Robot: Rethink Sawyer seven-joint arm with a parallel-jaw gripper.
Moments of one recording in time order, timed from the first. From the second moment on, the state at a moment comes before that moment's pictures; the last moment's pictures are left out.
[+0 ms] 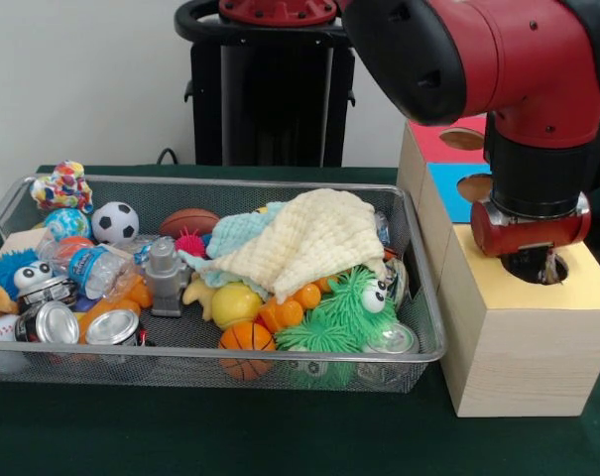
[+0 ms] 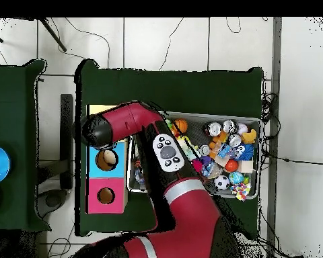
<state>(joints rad) -0.20 -0.46 0.44 1.38 -0.47 0.70 1.99</state>
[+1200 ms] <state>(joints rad) -0.12 -0.47 0.35 1.34 -0.47 0.66 1.99</state>
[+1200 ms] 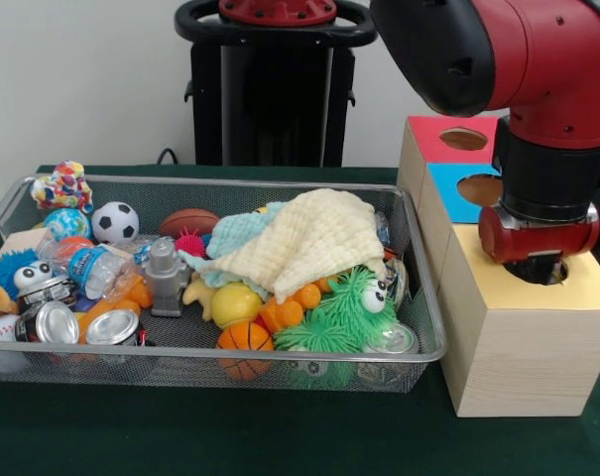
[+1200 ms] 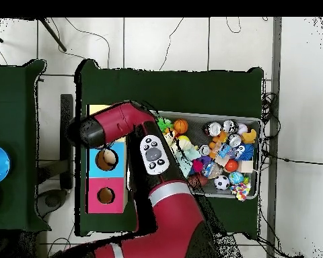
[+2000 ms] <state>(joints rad) -0.12 -0.55 0.33 1.37 -0.41 0.75 1.99</state>
